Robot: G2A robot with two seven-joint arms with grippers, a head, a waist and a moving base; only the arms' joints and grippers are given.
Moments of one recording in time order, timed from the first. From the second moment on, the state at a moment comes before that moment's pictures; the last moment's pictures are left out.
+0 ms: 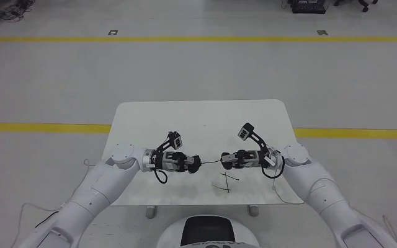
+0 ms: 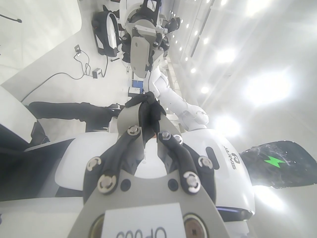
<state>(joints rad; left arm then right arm) 1.13 -1.03 -0.85 -1.26 -0.80 -0.12 -1.28 -1.15 -1.09 0.94 -1.13 0.77 -0.34 1.39</state>
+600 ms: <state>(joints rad) 1.13 -1.03 -0.85 -1.27 -0.77 -0.15 -1.24 -1.14 -1.09 0.91 -1.11 0.80 -0.34 1.39</state>
